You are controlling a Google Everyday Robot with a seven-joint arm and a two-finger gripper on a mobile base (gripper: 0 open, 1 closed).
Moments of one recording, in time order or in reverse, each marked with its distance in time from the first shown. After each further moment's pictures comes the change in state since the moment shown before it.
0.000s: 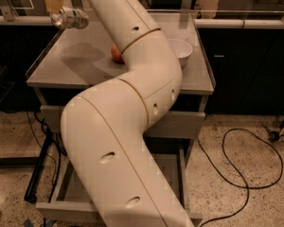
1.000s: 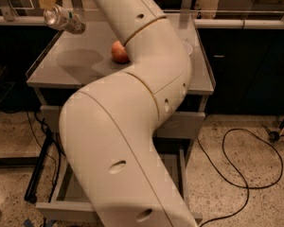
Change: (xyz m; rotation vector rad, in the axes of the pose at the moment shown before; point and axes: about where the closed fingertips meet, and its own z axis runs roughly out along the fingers) arm -0.017 0.021 -0.035 -0.047 0.007 0.039
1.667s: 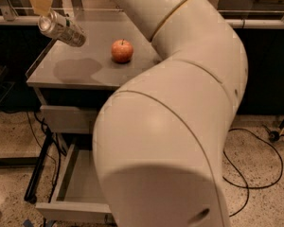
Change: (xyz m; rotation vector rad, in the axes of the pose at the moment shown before) arm -0.010 0.053 -0.036 -0.032 0.020 0.047
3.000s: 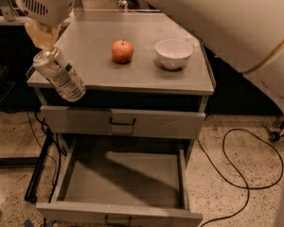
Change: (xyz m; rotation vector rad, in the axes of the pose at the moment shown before) arm 0.026 0.125 -0.046 -0.044 0.031 0.193
